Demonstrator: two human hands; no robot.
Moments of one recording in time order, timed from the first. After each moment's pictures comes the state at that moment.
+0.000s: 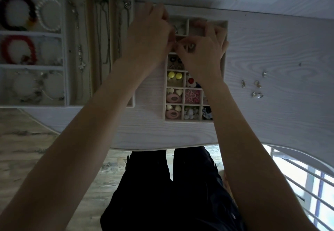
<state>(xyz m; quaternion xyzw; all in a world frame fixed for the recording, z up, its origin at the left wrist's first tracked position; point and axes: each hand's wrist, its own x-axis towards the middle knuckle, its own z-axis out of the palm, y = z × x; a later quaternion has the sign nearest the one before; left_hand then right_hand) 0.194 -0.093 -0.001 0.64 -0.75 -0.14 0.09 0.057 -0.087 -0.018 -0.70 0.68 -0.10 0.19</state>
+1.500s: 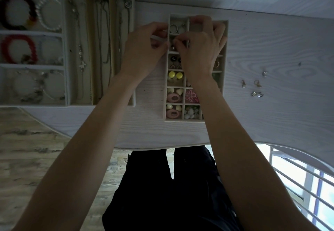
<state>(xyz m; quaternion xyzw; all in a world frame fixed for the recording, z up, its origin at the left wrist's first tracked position) 0.202 -0.071 -0.019 0.66 -0.56 -0.40 0.30 0.073 -0.089 -0.023 -0.68 0.71 -0.14 0.11</state>
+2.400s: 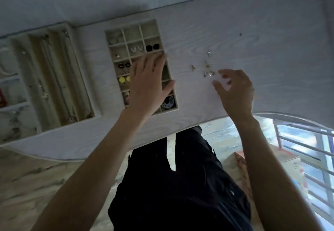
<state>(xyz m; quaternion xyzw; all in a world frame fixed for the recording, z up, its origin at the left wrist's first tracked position) 0.091 -0.017 -0.015 0.57 -0.81 -0.13 0.11 -0.133 0.033 -0.017 -0.56 0.79 -0.17 0.18</state>
